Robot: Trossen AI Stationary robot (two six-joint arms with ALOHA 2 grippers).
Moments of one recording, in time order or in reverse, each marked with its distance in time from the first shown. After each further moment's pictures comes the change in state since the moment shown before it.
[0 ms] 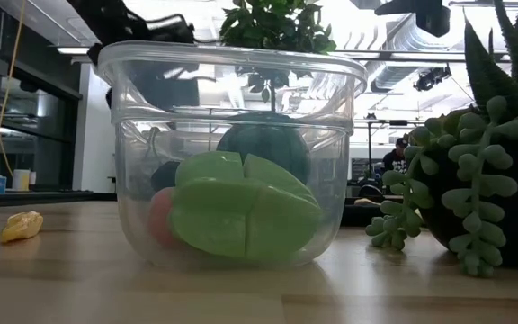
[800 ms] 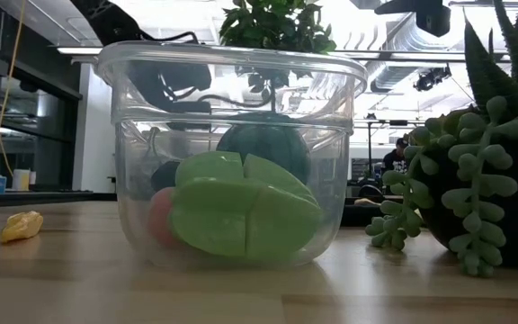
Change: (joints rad) left arm 0.001 0.144 0.001 0.136 -0.089 0.023; right arm 0.000 0.000 0.000 0.003 -0.009 0.015
